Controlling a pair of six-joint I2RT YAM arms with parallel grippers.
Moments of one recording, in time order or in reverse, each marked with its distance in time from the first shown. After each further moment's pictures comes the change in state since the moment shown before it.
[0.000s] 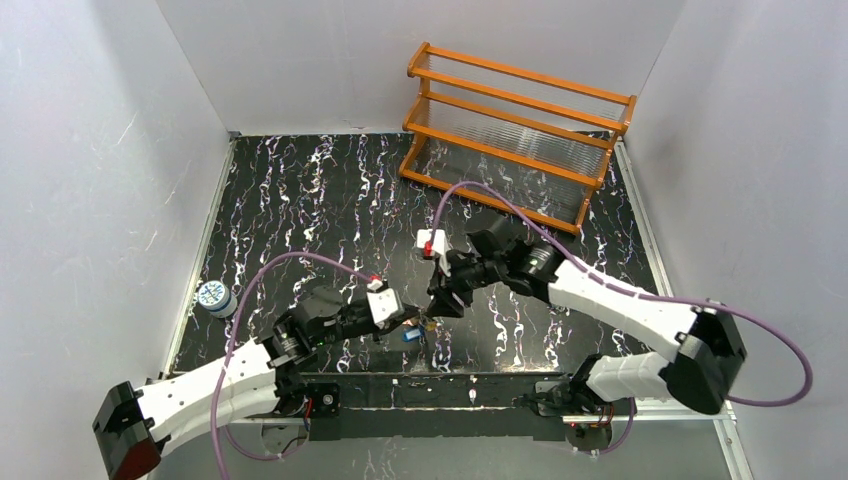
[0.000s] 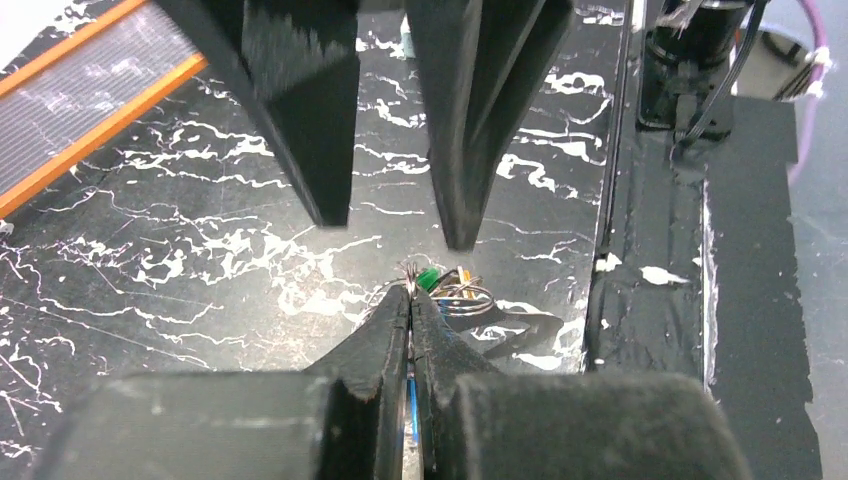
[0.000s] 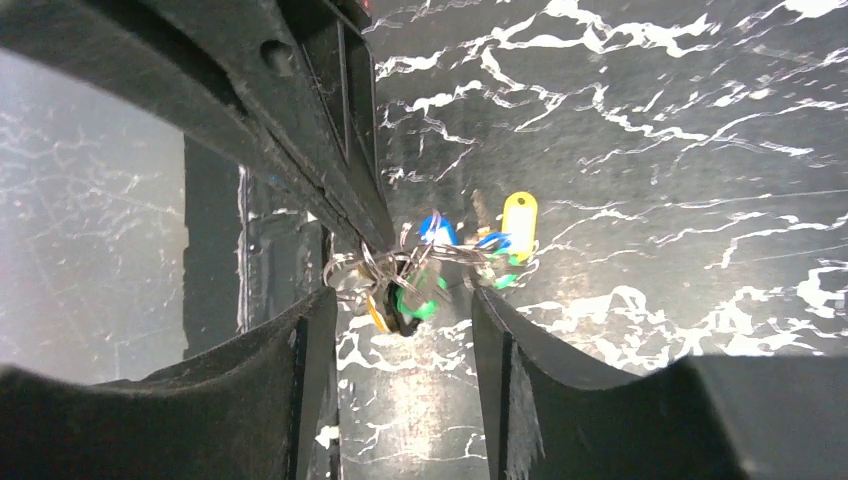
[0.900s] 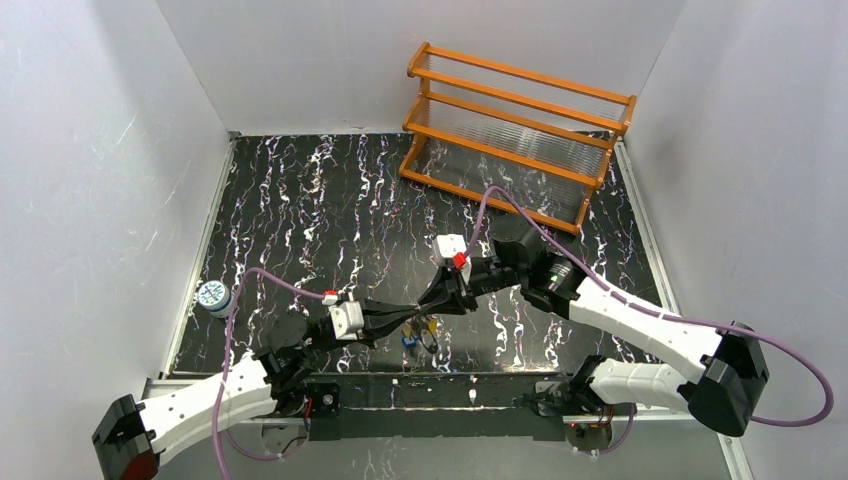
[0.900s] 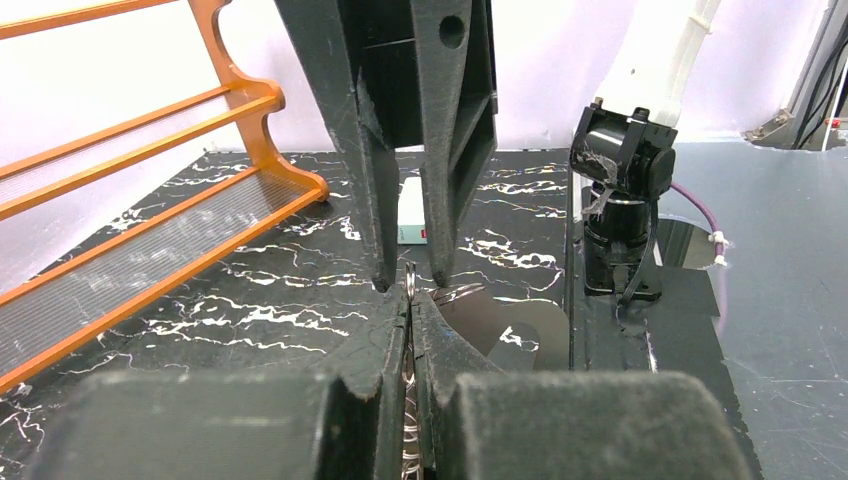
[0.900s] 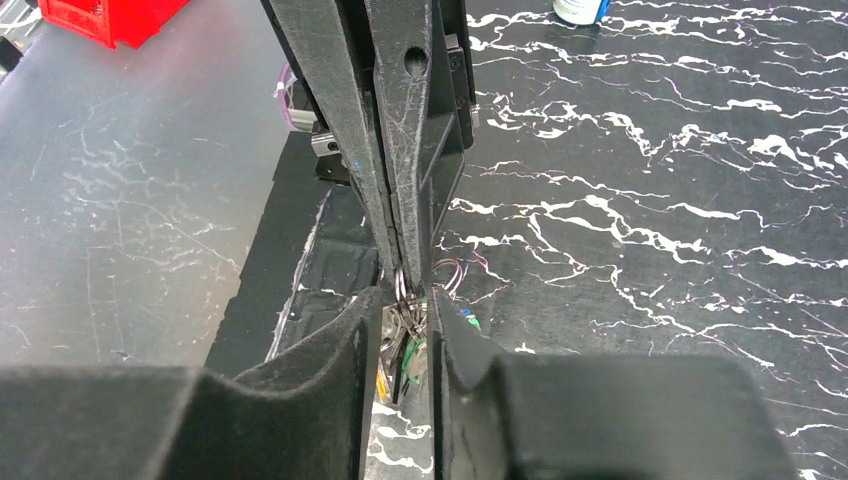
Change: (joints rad) left arm -0.001 -0.173 -0.233 0.542 0.056 -0.160; right arm -0.005 -0.187 -0.148 0.326 -0.225 0.004
